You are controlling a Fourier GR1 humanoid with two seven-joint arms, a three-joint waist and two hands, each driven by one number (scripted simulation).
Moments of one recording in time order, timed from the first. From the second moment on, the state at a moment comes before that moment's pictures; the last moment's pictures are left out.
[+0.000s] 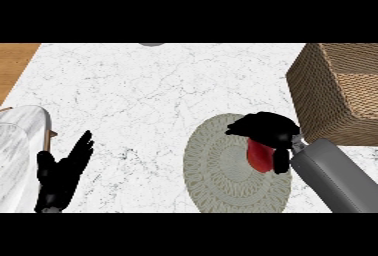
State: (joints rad) left arm 0.09 0.36 -0.17 -1.48 0.24 0.16 0.18; right arm -0.53 -0.46 0.56 -1.25 0.86 0.49 -0.28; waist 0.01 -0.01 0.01
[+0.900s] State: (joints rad) left arm 0.15 0.36 -0.12 -1.50 0.24 0.15 0.18; right arm -0.36 -0.36 0.45 -1.30 0.98 0.31 0.03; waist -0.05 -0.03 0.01
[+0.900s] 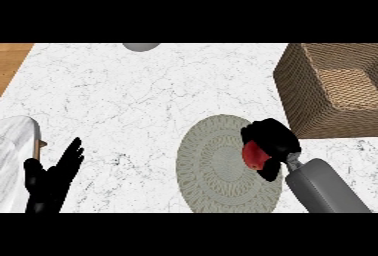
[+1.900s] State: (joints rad) left arm 0.15 0.35 -0.12 -1.52 0.23 0.15 0.21; right arm -0.16 -0.04 0.18 -2.21 0.76 0.15 0.62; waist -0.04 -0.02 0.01
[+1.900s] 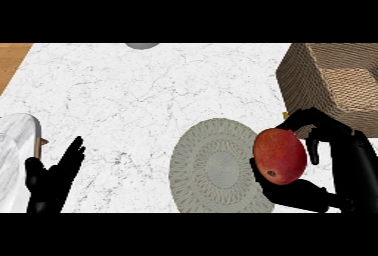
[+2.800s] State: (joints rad) left arm 0.10 0.34 -0.12 -1.50 0.21 0.12 0.21; right arm -0.68 -0.37 -0.41 -2.03 0.46 0.37 0.90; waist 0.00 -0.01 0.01
